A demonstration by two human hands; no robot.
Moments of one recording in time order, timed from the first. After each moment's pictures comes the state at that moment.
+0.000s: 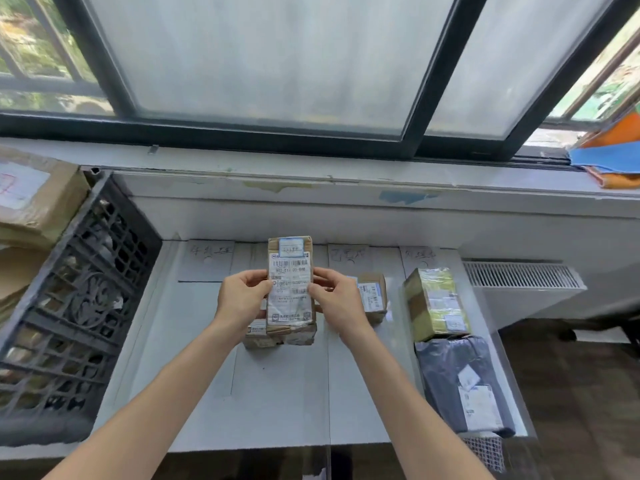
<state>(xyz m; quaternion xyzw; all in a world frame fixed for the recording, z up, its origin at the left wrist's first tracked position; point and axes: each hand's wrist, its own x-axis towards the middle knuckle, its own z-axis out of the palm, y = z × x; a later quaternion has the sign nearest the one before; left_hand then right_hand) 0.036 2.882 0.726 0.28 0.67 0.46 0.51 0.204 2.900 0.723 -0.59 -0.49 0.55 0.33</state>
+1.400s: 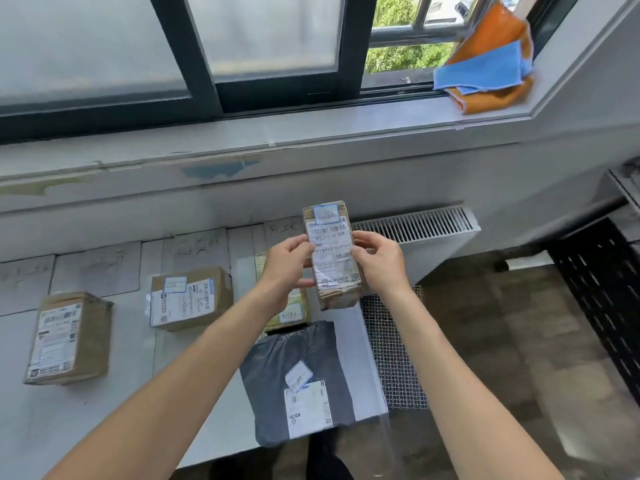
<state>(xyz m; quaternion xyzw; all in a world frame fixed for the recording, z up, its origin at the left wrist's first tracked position) 0.475 2.998 0.712 0.36 0.60 0.34 0.63 0.645 2.994 0.687 -0.70 -0.43 0.44 0.37</state>
